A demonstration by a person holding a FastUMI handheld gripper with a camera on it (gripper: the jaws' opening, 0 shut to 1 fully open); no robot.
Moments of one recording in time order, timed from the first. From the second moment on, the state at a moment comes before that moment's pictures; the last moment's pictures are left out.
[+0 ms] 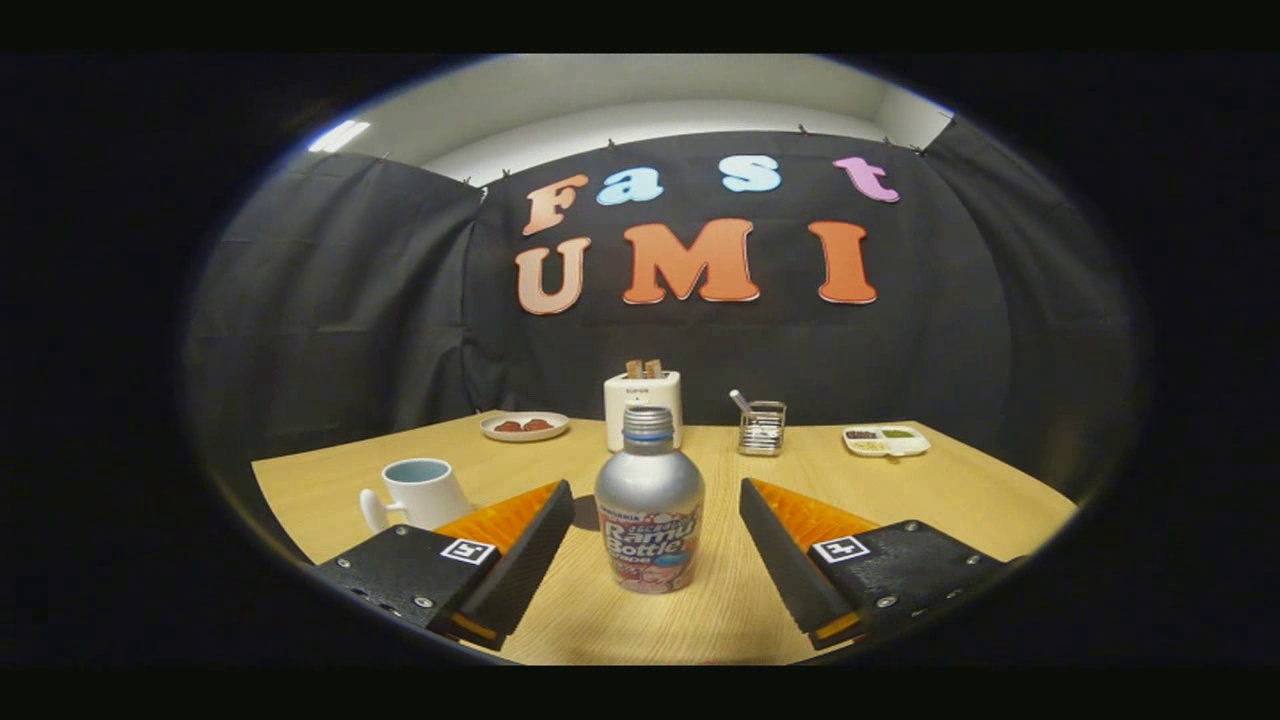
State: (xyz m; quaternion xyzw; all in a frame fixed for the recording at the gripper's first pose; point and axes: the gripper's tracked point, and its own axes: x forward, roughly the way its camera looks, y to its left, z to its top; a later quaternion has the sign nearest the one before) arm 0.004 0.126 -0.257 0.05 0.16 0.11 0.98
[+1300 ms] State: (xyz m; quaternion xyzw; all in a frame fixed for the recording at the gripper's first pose) arm 0.021 0.142 -0.304 -0.01 0.23 0.11 0.97
